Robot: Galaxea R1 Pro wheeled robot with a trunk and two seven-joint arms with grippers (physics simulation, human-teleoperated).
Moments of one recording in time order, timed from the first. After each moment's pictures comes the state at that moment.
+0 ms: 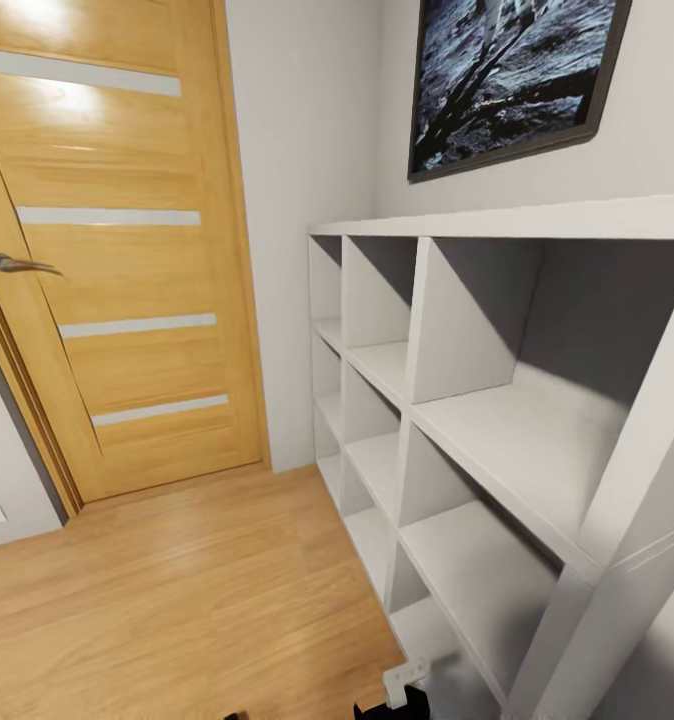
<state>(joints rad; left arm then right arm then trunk) -0.02 -0.01 0.00 -0.67 0.39 0.22 0.29 -0.24 0.17 0.20 -0.56 0.10 0.09 -0.03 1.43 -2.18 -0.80</state>
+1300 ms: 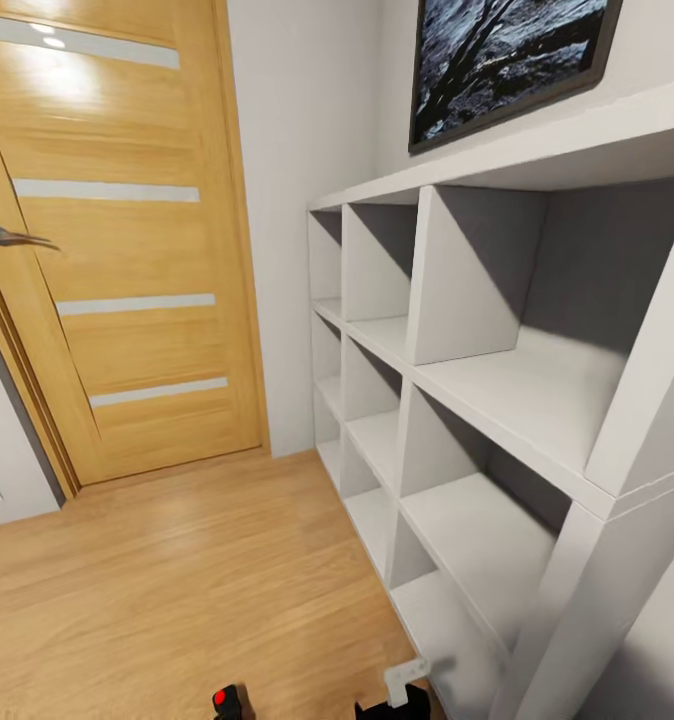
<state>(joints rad) -0.02 -0.01 0.00 -0.72 0.39 0.23 0.30 -0.24 0.17 0.19 -0.56 0.10 0.08 -0.04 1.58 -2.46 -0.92</state>
